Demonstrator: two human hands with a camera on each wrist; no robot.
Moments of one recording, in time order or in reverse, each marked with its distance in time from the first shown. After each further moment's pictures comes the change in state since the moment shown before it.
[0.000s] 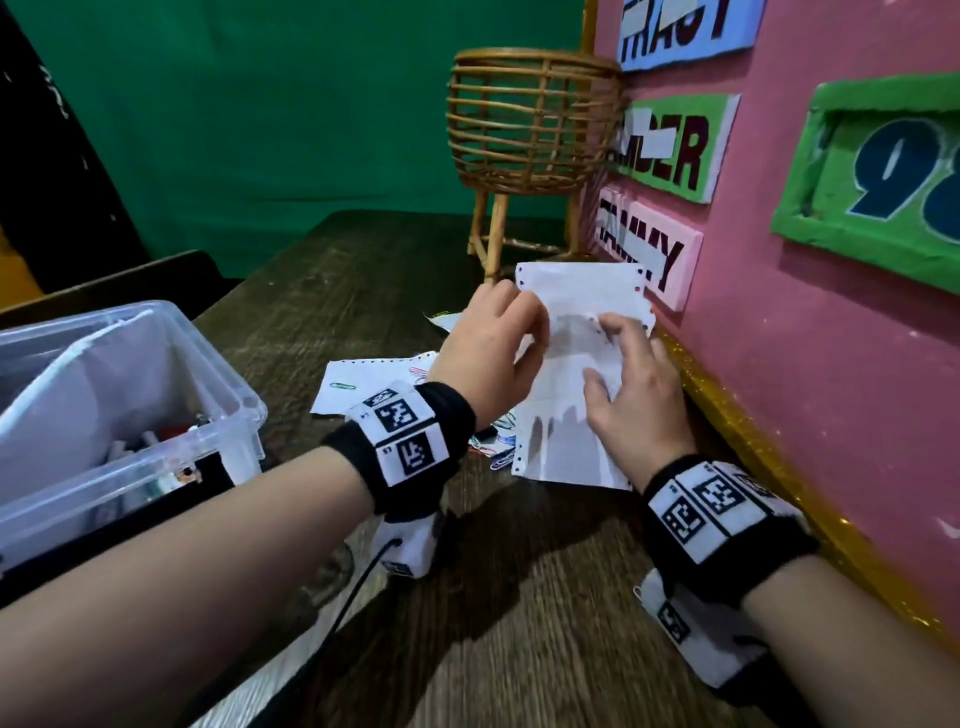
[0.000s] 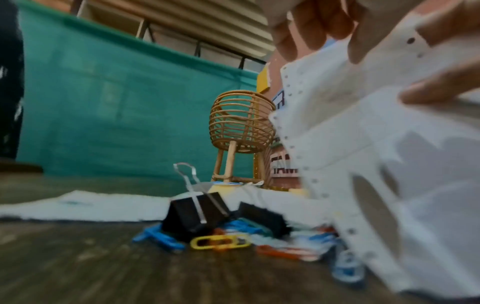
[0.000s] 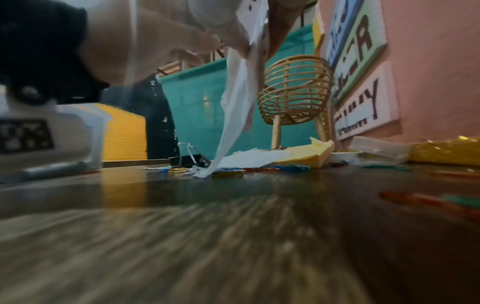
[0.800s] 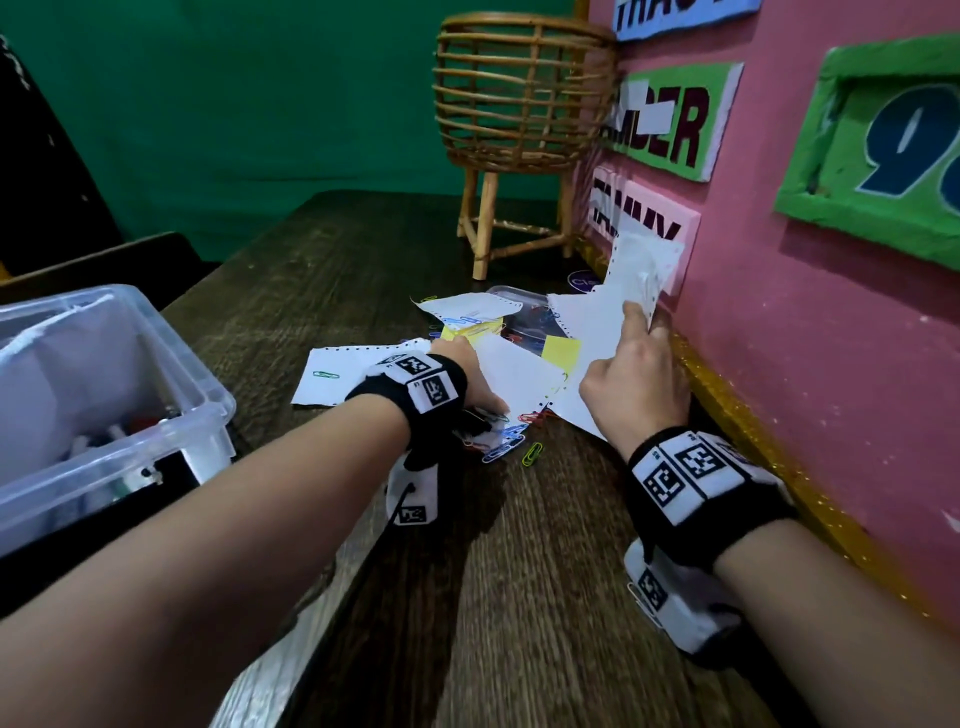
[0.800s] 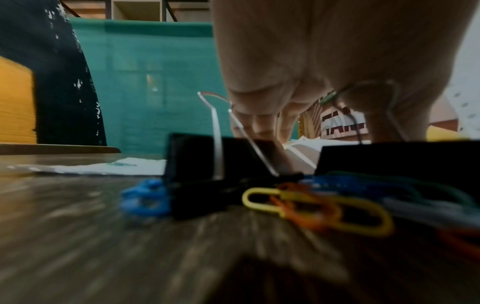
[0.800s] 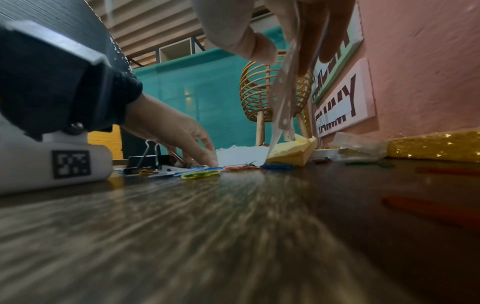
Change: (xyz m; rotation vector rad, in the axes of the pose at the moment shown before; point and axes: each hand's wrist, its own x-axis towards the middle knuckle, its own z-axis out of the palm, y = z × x) left_hand 0.008 -0.046 0.044 0.403 -0.915 -0.748; right_hand 0.020 0.011 0.013 -0.299 -0.053 0.297
